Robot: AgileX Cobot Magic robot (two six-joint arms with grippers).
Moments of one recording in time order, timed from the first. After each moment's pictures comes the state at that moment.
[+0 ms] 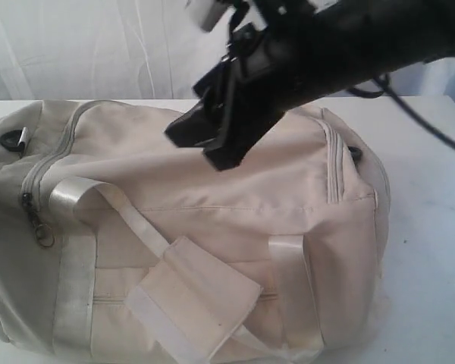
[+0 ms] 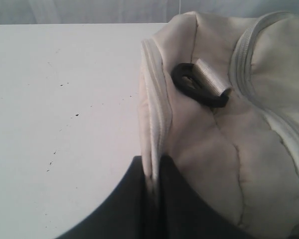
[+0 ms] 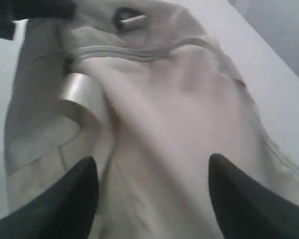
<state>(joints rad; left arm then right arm) -0.15 0.88 -0.38 1.66 0.04 -1.73 0.71 1.45 -1.23 0.79 0.70 -1.21</state>
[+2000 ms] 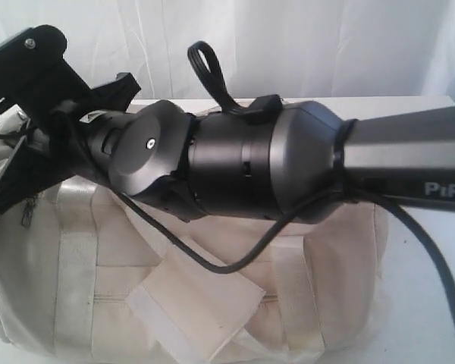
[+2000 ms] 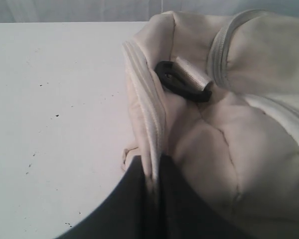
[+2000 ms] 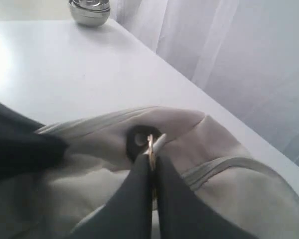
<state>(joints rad) -0.15 0.88 -0.38 1.66 -0.03 -1.73 1.19 1.83 -1.36 0.99 -0.21 -1.19</state>
